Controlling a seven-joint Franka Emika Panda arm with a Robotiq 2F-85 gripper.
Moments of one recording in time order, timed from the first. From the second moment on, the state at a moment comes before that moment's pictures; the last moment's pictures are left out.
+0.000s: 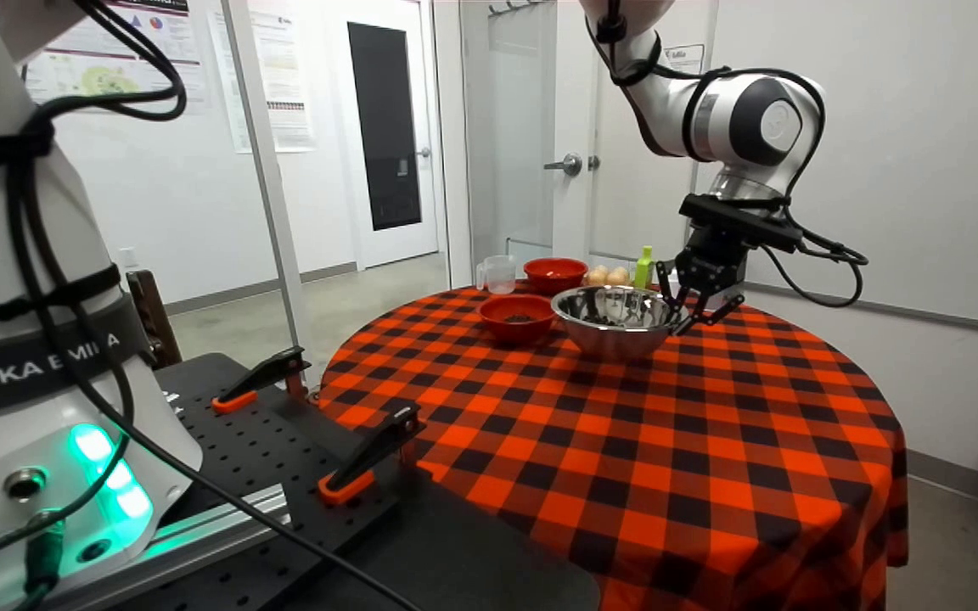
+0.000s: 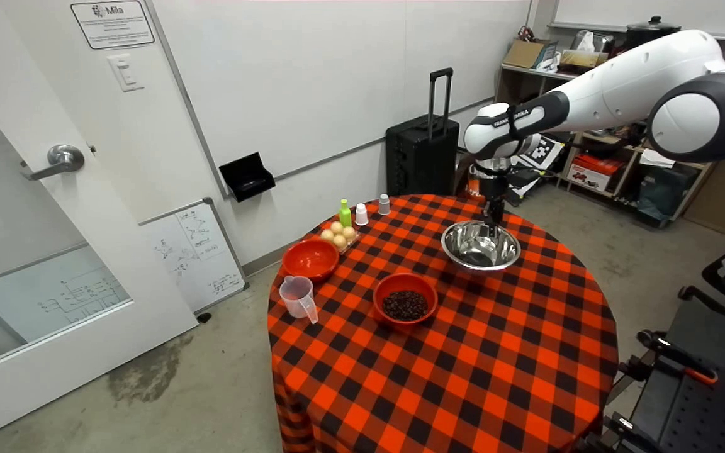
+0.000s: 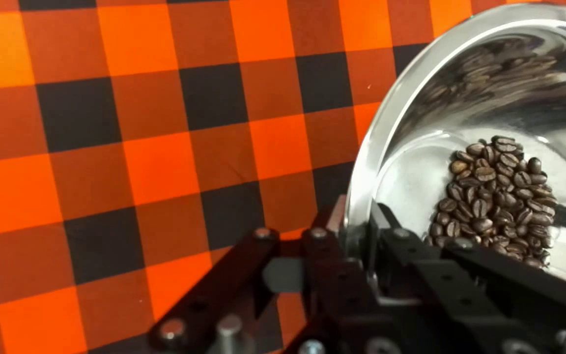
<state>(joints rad) -0.42 1.08 0.04 -1.12 0.04 1.79 -0.58</state>
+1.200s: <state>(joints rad) -0.46 1.12 0.06 -1.17 0.05 1.83 -0.57</state>
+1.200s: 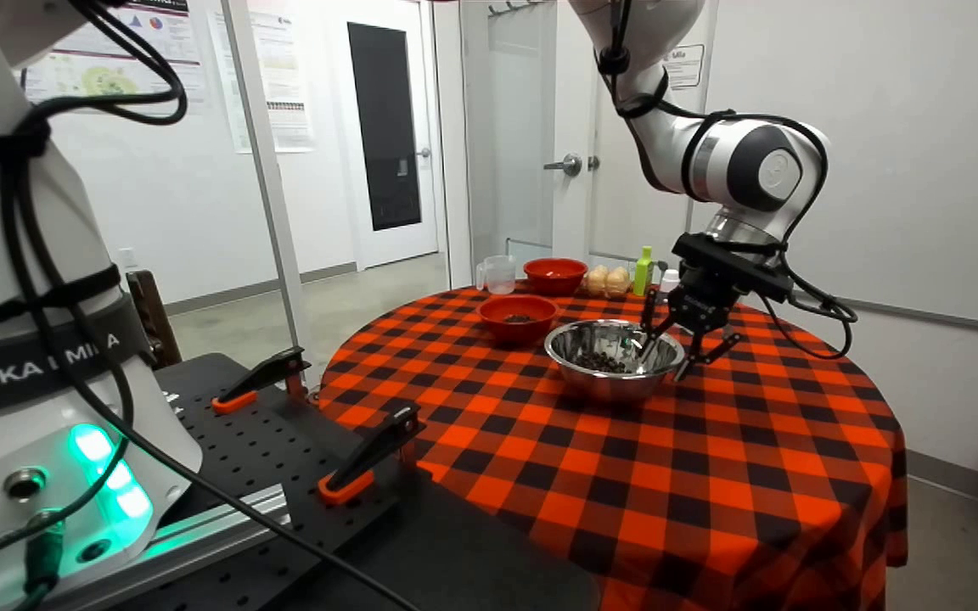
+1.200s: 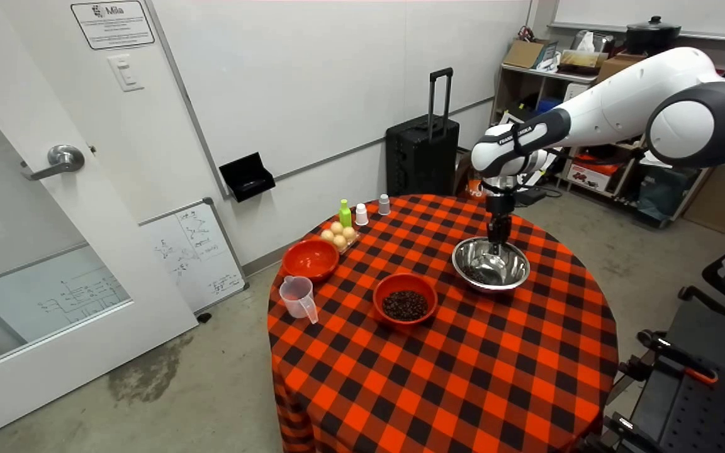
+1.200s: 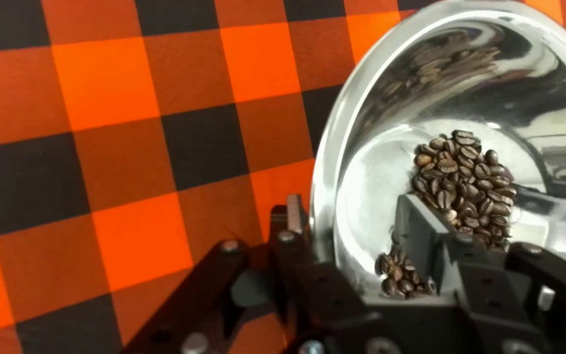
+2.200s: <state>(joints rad) -0.38 0.64 0.03 -1.72 0.10 2.04 -0.34</state>
